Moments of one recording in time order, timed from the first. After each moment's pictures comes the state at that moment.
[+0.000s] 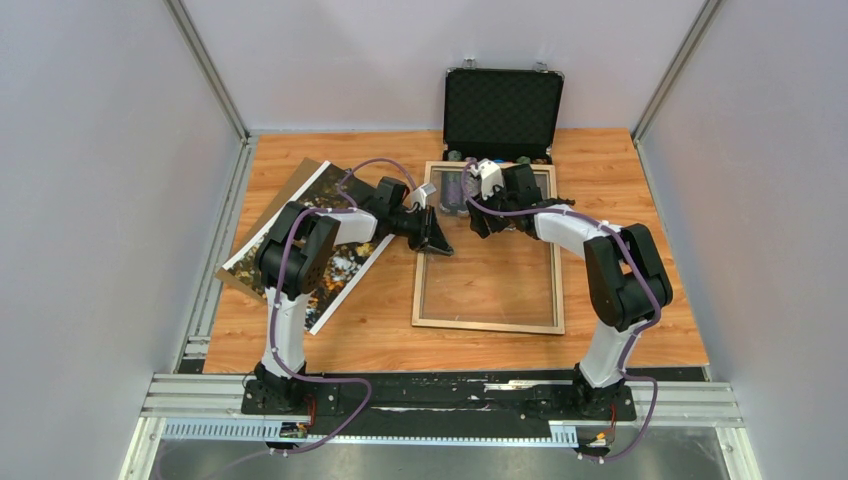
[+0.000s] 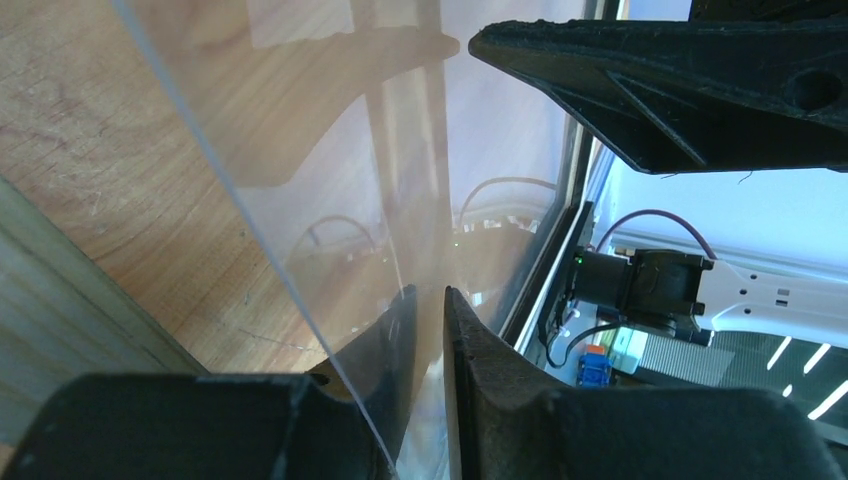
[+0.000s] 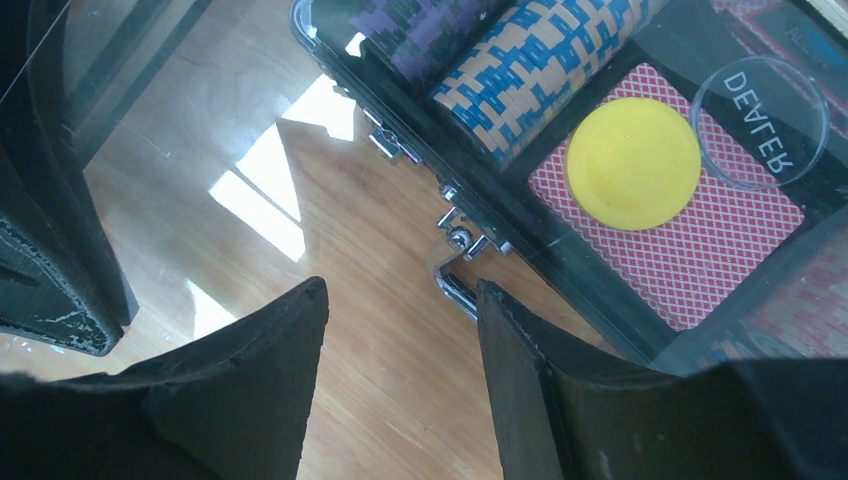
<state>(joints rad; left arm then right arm) -0.48 2.10 1.22 0.11 0.88 -0.64 0.36 1.81 1.13 -0.07 -0.28 -0.22</state>
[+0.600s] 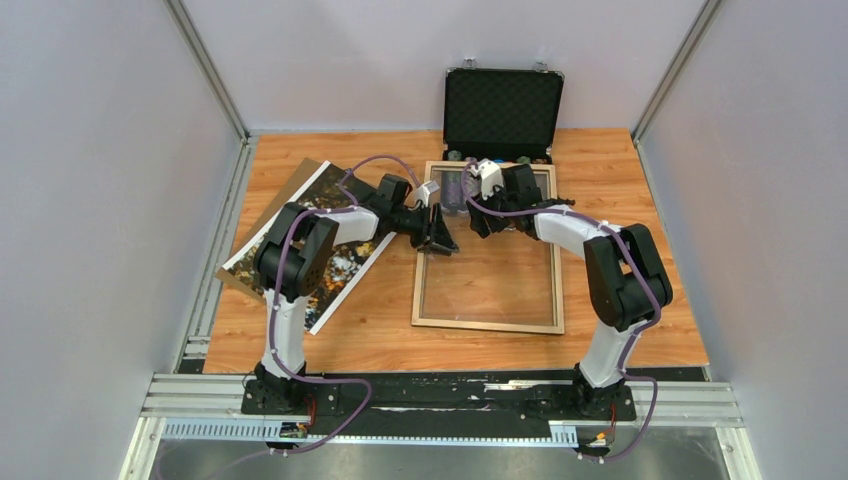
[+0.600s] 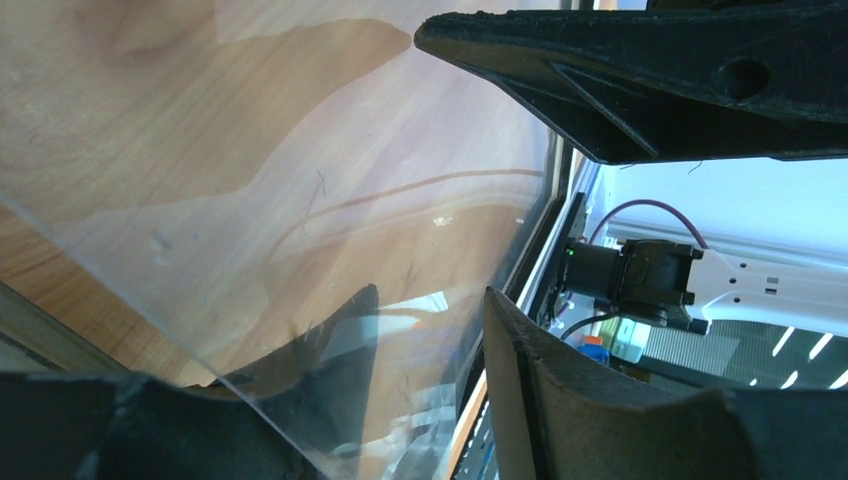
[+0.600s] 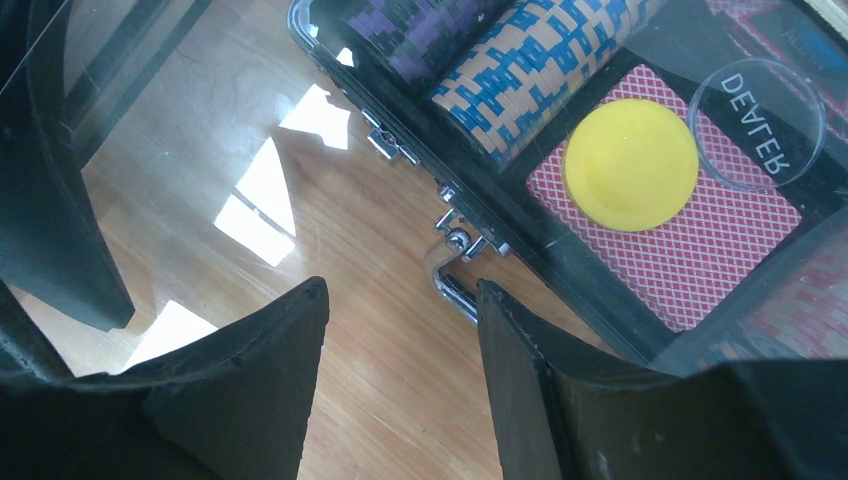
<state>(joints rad) -0.49 2.08 1.25 0.07 0.89 -0.63 0.36 1.81 1.13 -0.06 -0.28 -0.22</state>
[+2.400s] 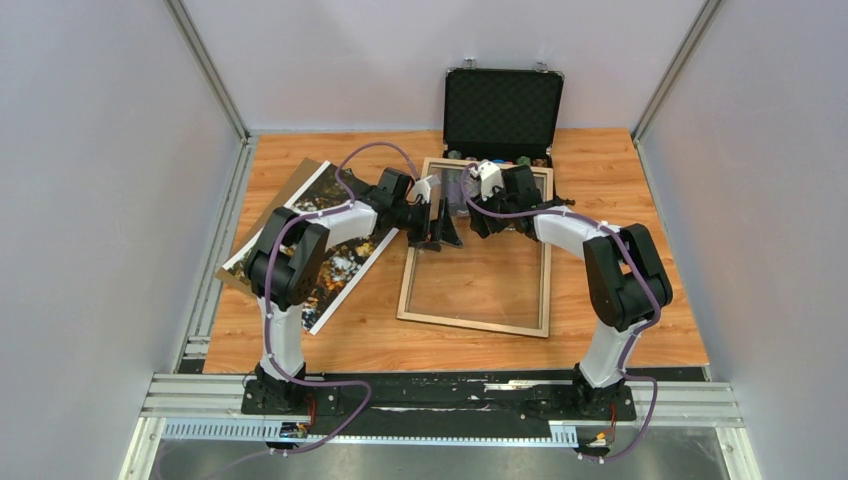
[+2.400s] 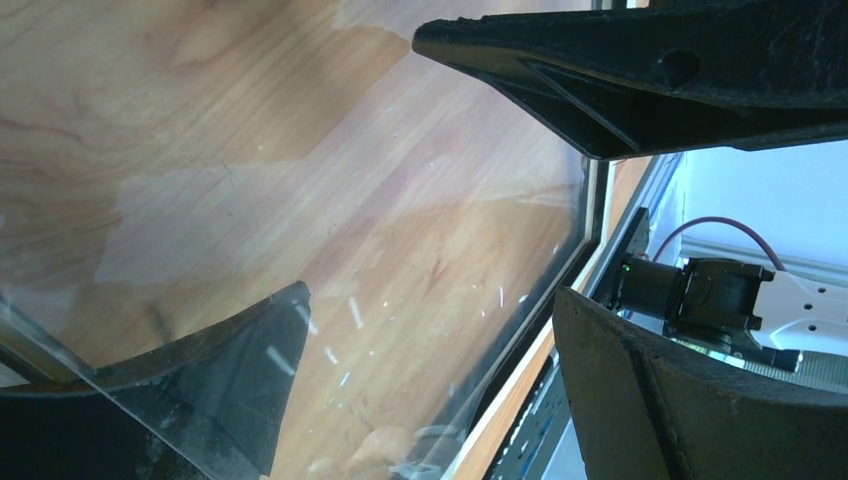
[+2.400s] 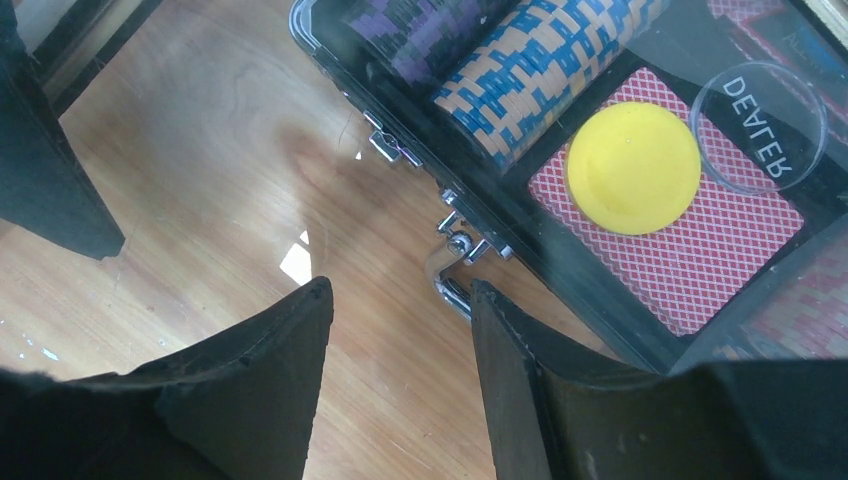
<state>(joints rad) -0.50 2.00 1.28 -0.10 0.74 -0.50 0.35 1.81 1.11 -0.04 -0.27 -0.22</state>
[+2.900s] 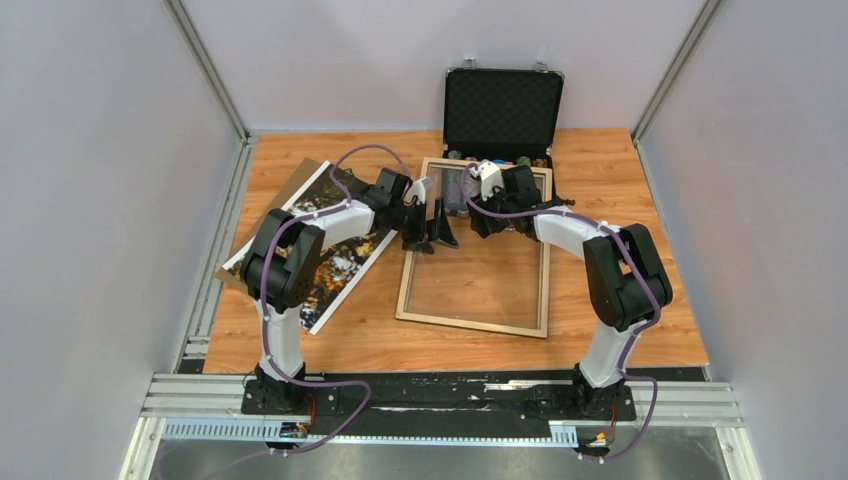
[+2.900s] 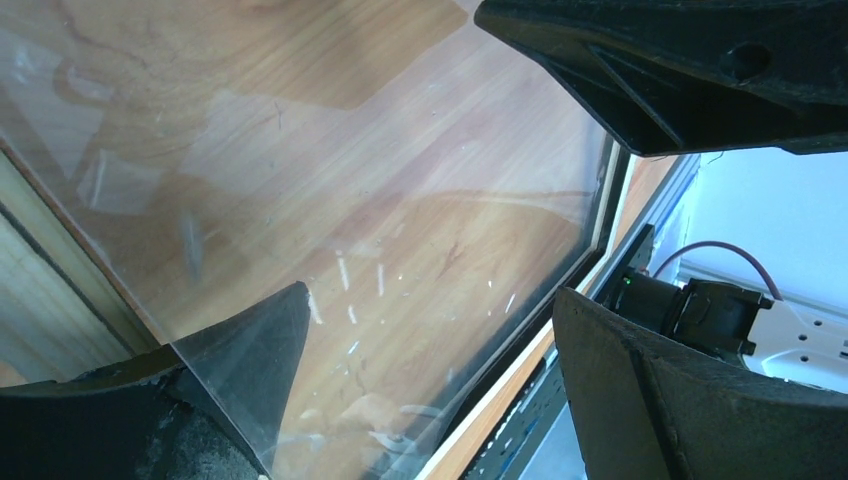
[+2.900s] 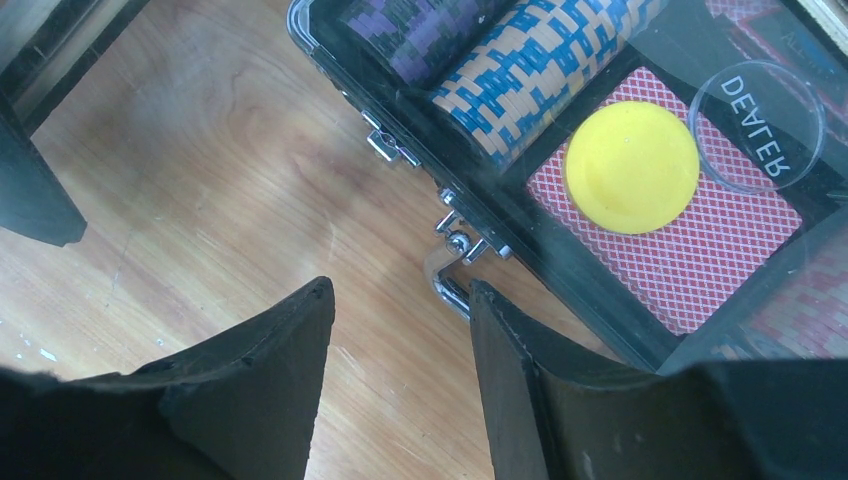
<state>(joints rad) -0.50 1.97 1.28 -0.19 0.68 -0.54 0.35 1.81 1.11 -0.04 -0.27 -0.22</state>
